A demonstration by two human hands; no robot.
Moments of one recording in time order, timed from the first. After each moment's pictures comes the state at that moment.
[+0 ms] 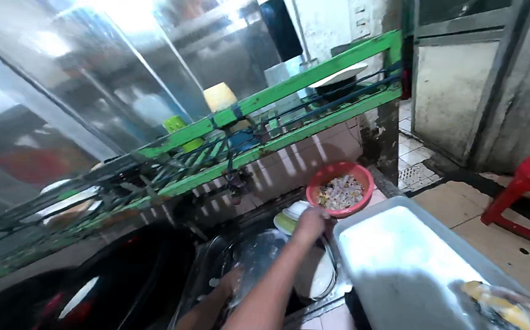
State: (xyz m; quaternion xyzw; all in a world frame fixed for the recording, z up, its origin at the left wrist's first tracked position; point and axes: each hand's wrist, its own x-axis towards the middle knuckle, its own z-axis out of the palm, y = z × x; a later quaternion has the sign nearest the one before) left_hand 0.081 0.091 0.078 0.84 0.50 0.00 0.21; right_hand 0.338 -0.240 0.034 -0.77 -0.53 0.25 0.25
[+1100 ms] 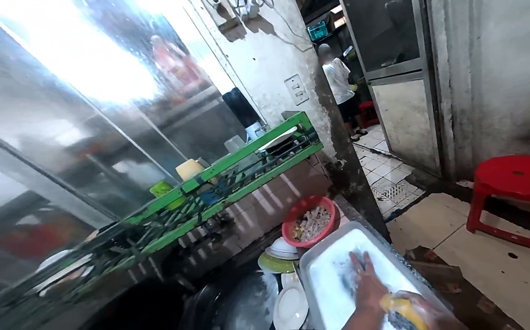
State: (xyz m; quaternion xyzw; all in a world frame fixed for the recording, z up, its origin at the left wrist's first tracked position) left_hand 0.258 -0.081 -0.024 0.80 0.56 -0.02 0.23; right_hand 0.343 -0.242 0.032 -0.70 -0.55 0.30 0.34
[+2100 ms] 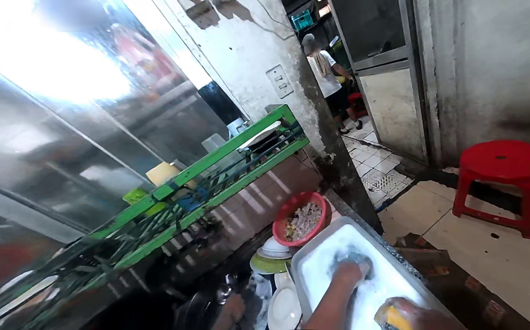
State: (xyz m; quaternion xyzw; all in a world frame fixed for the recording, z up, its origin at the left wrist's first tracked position) left_hand 0.250 -0.027 -0.009 0.81 0.49 -0.20 0.25; right_hand 0.345 -0.237 0.038 -0.71 -0.57 0.36 0.20
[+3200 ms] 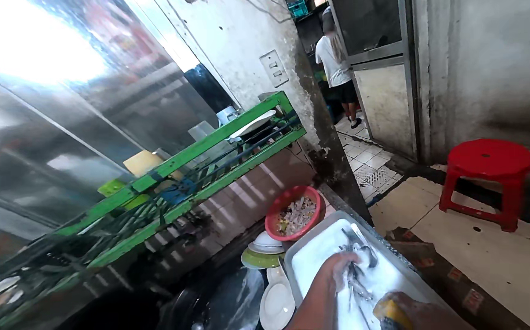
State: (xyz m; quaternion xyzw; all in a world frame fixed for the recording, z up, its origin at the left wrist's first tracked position) left_hand 0.232 -0.019 -0.010 0.55 0.53 0.02 0.65; right_hand 0.345 -0.237 0.045 -0.72 -0.57 0.36 0.16
